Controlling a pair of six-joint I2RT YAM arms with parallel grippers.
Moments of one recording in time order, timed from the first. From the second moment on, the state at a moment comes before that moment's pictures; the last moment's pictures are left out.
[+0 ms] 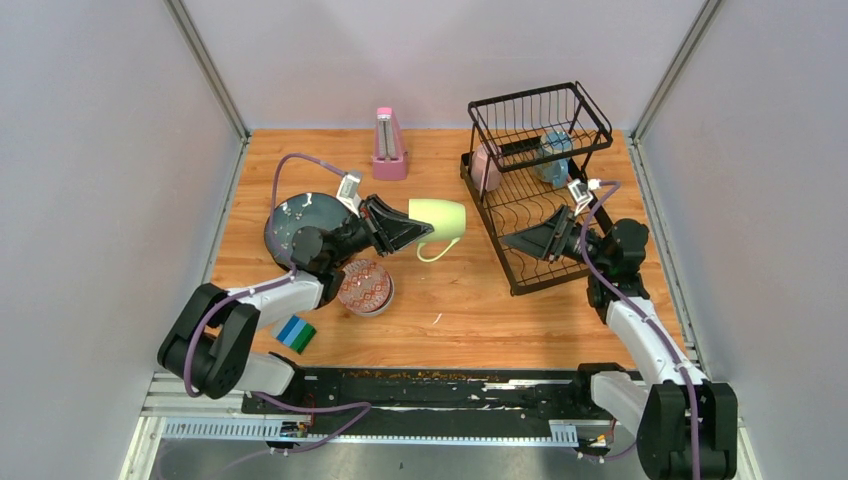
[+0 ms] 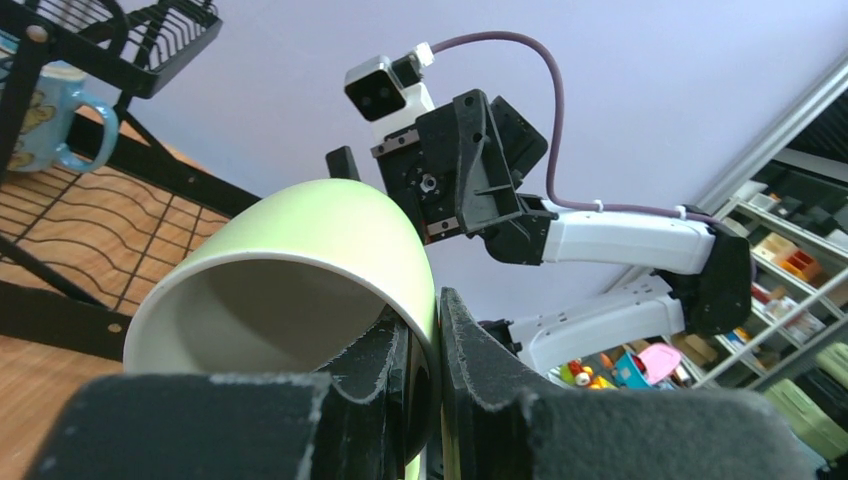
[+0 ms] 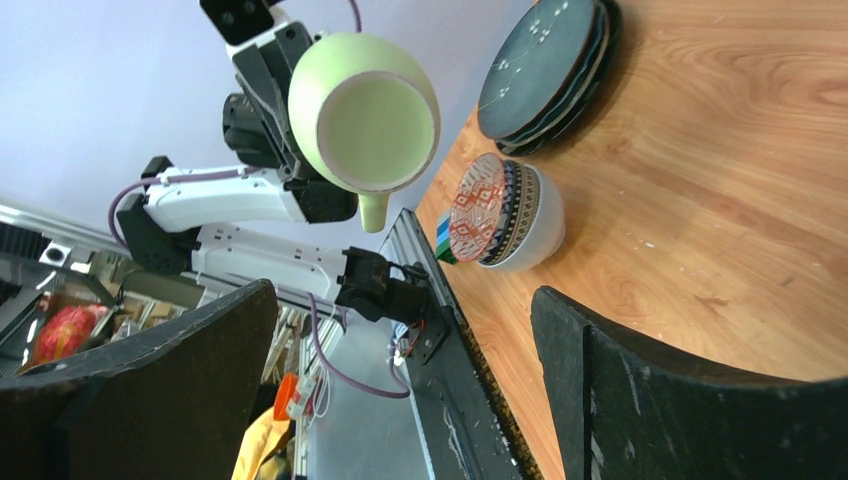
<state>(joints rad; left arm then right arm) -0.49 1.37 0.54 1.36 0.73 -1.03 0.02 1.00 0.50 0.61 -1.08 1.09</state>
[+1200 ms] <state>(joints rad) -0.55 1.40 0.59 1.44 0.78 -1.07 0.37 1.24 0.63 0.93 -0.89 1.21</state>
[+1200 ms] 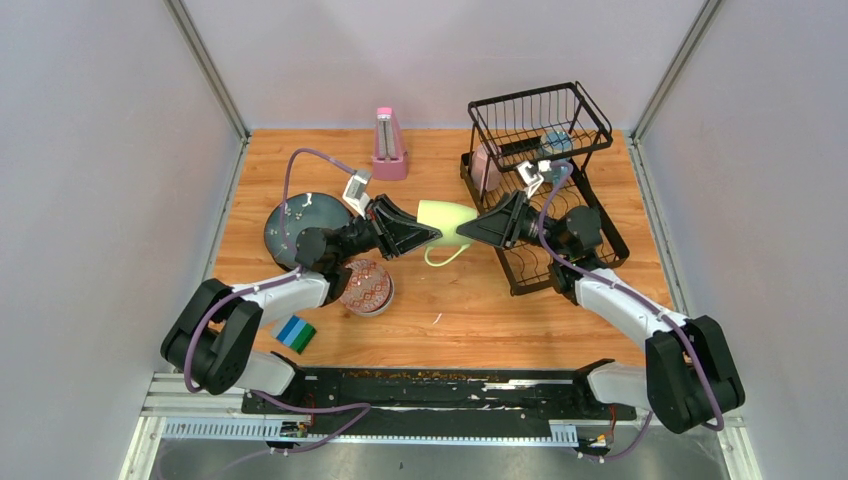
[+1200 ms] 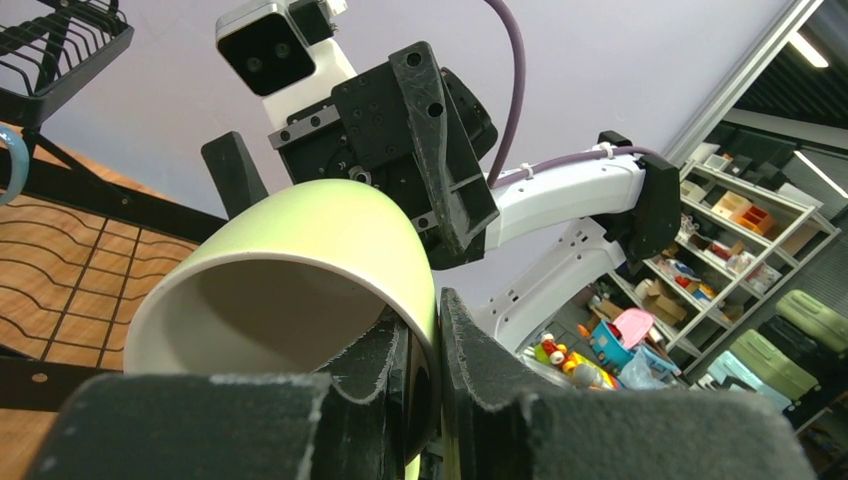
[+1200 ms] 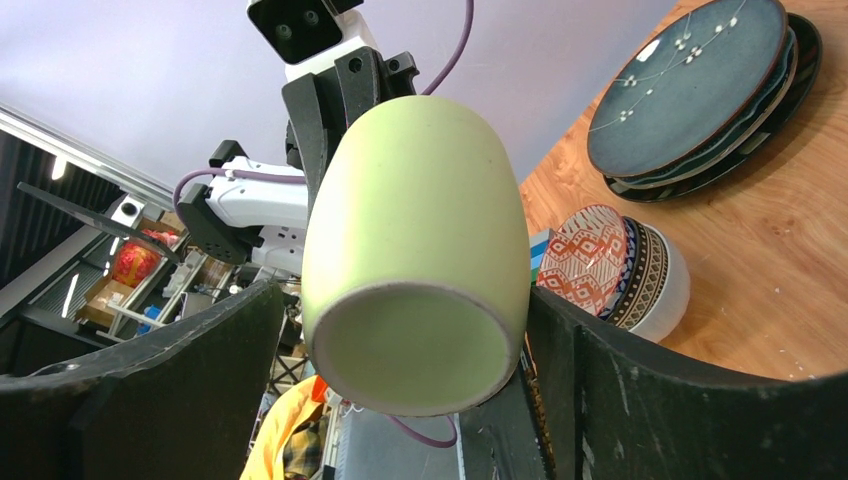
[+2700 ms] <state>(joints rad) -0.55 1.41 0.60 1.44 0.77 -1.07 0.38 1.26 0.64 0.91 -0.83 1.24</state>
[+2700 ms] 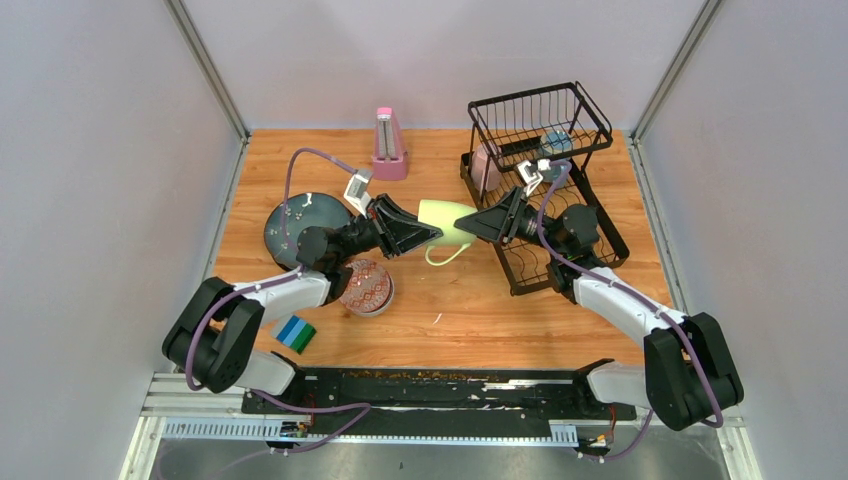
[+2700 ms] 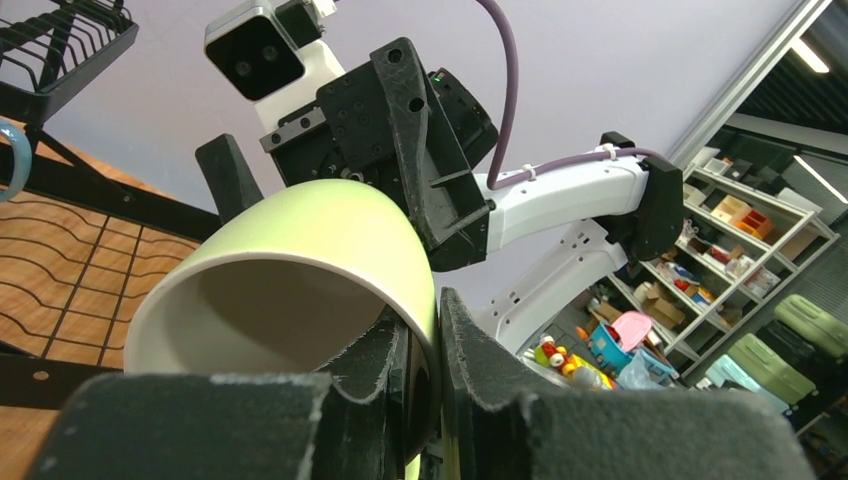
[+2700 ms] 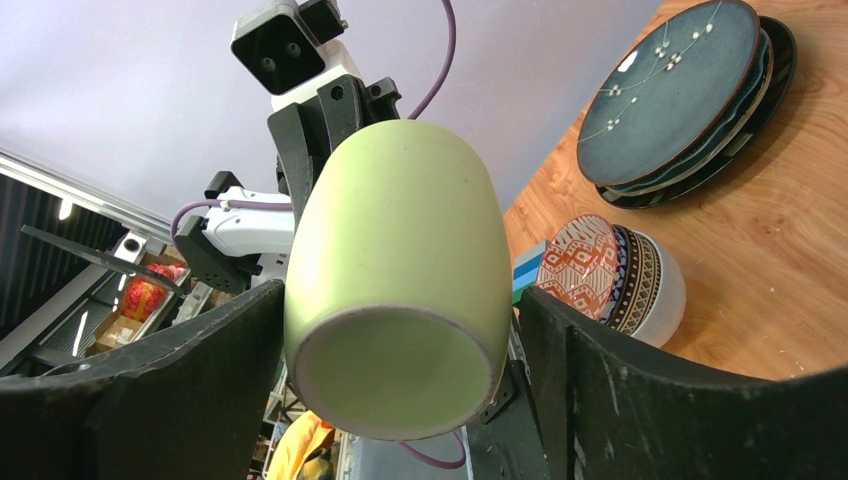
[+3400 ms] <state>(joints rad) -0.55 1.43 0.60 1.45 0.76 -1.10 0.38 1.26 0.64 0.87 -0.83 1.23</state>
